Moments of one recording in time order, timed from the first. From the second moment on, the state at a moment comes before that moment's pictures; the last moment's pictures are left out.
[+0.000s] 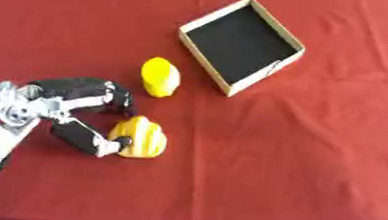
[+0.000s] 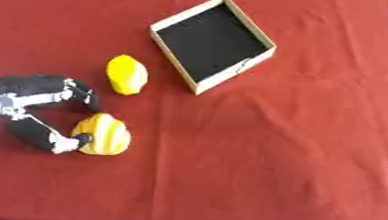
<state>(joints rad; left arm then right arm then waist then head) -0.67 0.47 -0.48 -1.56 -0.55 -0.10 -0.67 -0.28 -0.53 -0.29 -1.98 -0.58 -0.38 0.48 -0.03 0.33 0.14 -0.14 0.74</state>
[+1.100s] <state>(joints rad) -0.84 0.55 -0.33 -1.85 -0.27 -0.06 -0.52 -0.31 -0.54 -0.30 -1.98 -0.61 -0.42 0.44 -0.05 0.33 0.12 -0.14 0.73</state>
